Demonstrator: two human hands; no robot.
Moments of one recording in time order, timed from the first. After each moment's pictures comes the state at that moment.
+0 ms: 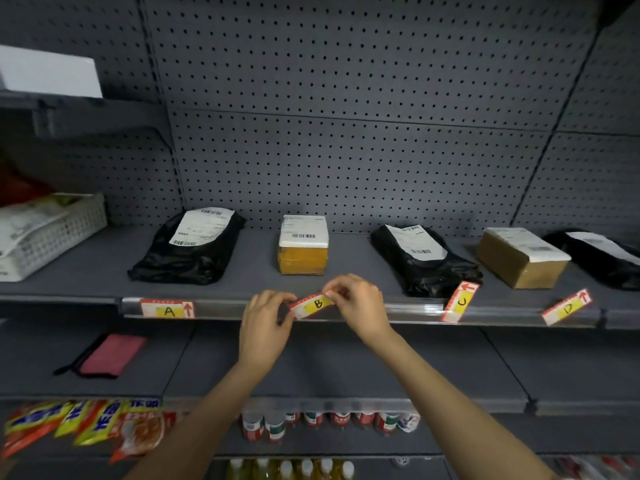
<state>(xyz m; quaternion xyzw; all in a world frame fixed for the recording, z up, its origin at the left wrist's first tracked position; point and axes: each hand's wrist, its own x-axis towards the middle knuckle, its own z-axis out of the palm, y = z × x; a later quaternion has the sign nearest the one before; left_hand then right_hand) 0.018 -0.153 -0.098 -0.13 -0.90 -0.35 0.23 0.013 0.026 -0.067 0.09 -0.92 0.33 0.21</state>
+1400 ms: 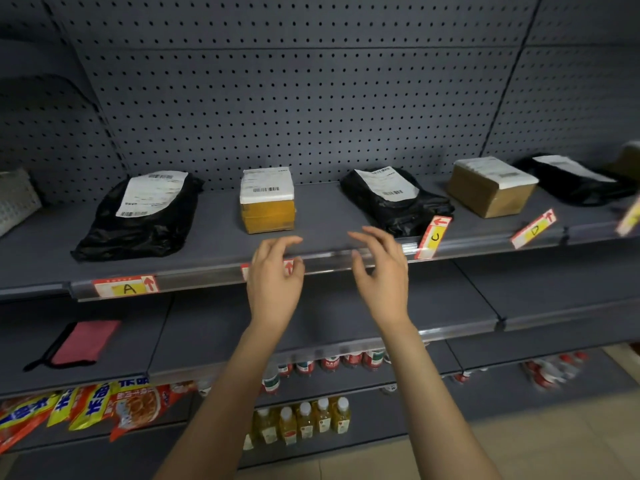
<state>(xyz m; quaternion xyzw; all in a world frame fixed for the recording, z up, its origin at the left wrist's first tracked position) 0.036 -0.097 -0.083 -0.13 -0.85 -0.45 0.22 0.077 0.058 -0.085 -0.04 -0.85 0.36 0.37</state>
